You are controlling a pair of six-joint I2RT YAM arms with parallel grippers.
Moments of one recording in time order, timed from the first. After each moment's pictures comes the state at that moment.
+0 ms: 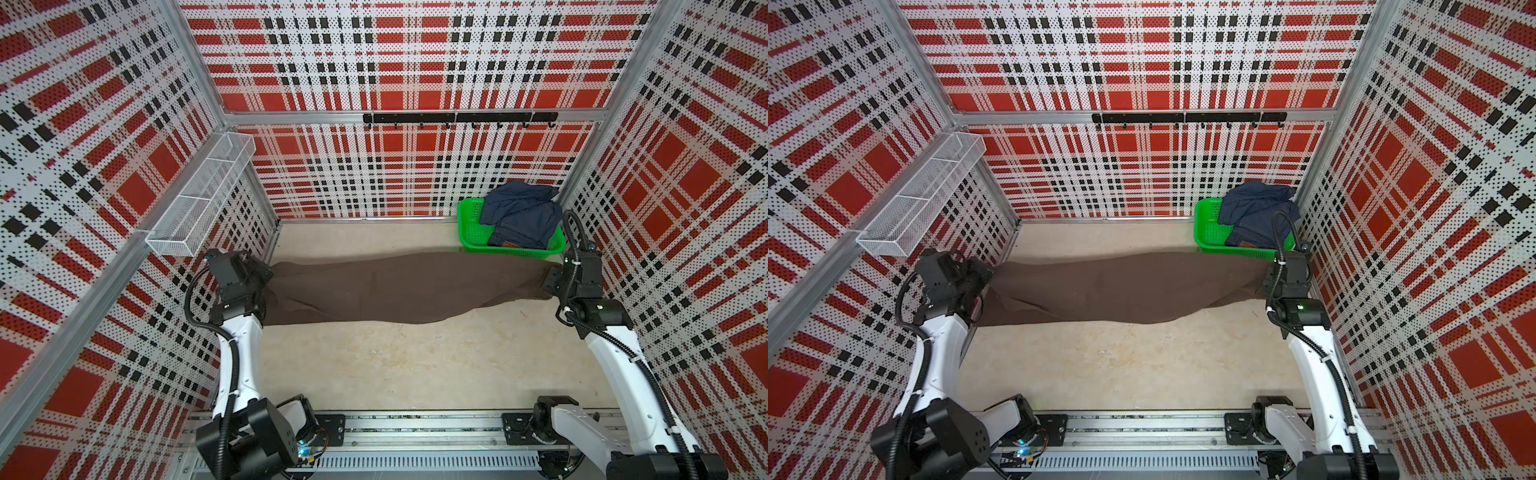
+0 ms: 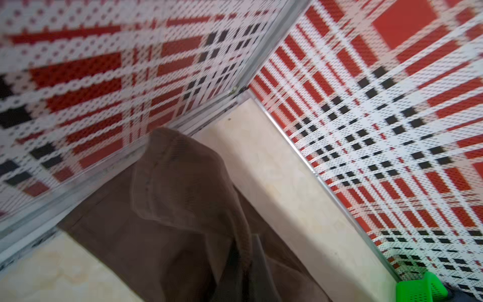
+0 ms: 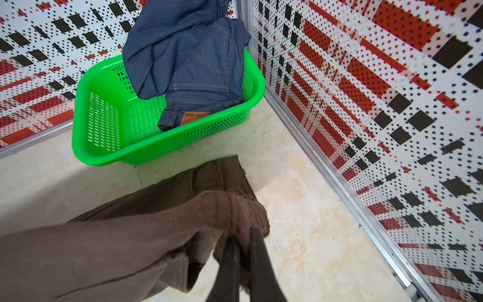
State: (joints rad) left arm 0.47 1.13 0.93 -0.33 0.13 -0.61; right arm -0.01 0.99 0.97 -0.61 0.36 0.33
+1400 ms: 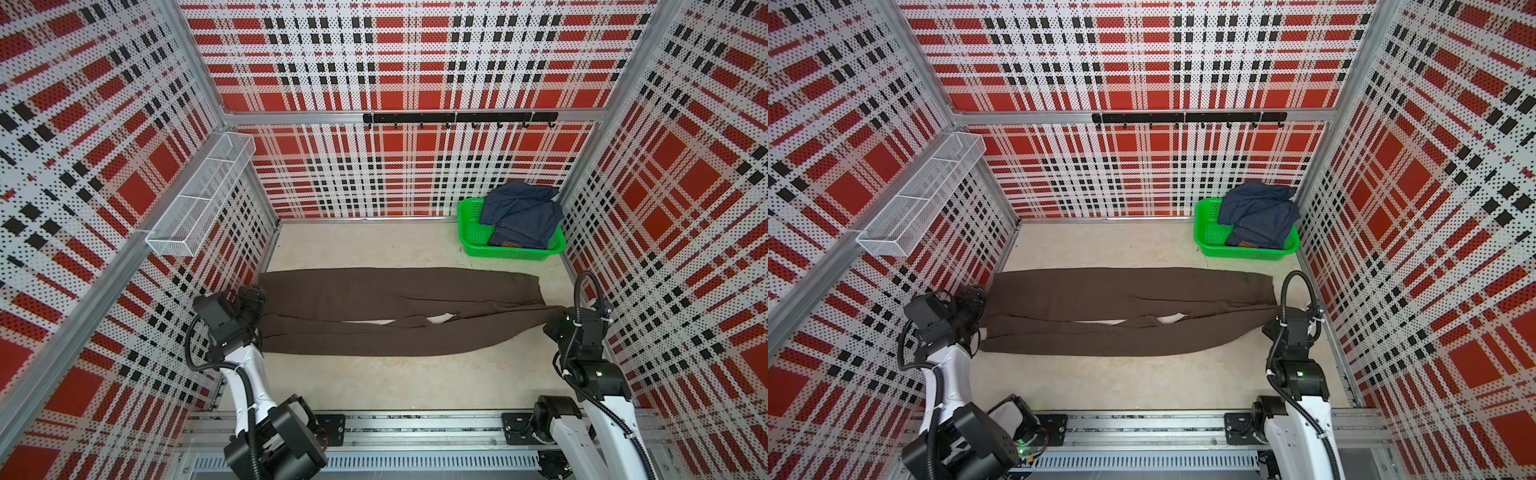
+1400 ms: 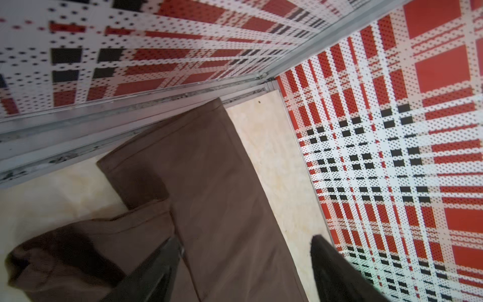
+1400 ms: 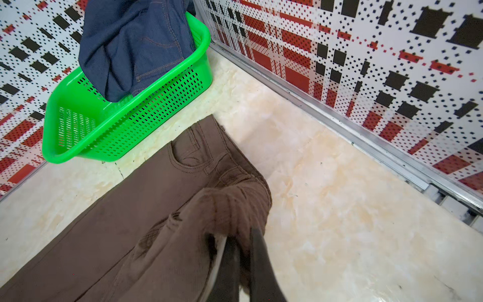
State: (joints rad) left arm 0.66 0.97 0.64 -0.20 0.35 -0.78; right arm -0.05 0.52 0.54 -0.63 0.38 0.62
